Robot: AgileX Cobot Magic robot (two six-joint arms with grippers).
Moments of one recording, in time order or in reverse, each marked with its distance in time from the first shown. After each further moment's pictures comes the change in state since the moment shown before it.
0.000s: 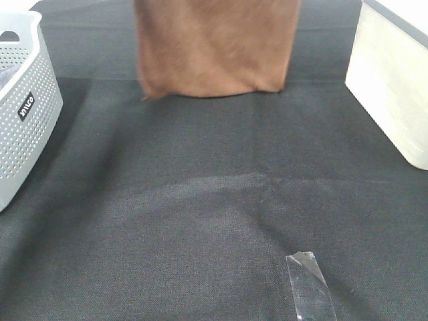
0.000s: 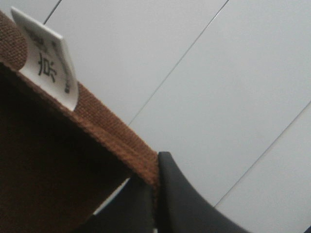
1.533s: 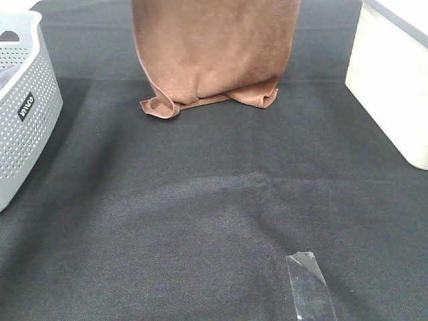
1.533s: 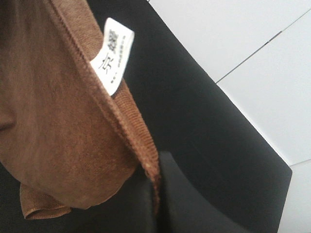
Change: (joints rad) left arm 0.010 -0.195 0.633 0.505 0.090 -0.522; right arm -0.001 -0.097 0.027 0.190 0.767 -0.159
